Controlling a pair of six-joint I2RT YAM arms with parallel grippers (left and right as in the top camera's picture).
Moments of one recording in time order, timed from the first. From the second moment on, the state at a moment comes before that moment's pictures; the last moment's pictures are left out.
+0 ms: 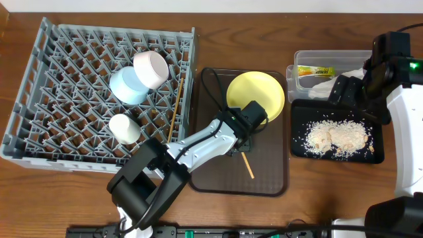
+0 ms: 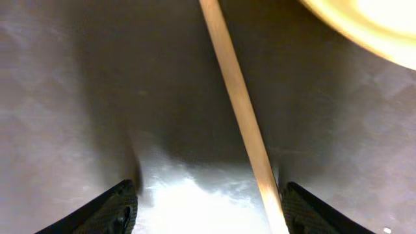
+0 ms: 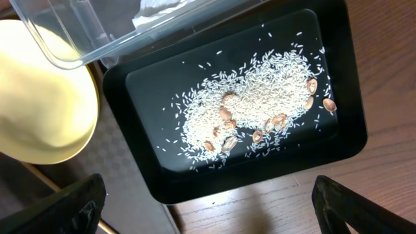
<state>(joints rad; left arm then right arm) -0.81 1.92 1.20 -0.69 -0.12 -0.83 -0.12 1.60 1.55 -1.31 0.02 0.33</state>
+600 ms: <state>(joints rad) -0.81 1.93 1.20 -0.72 -0.09 -0.85 -0.12 1.60 1.55 -1.32 0.01 0.33</state>
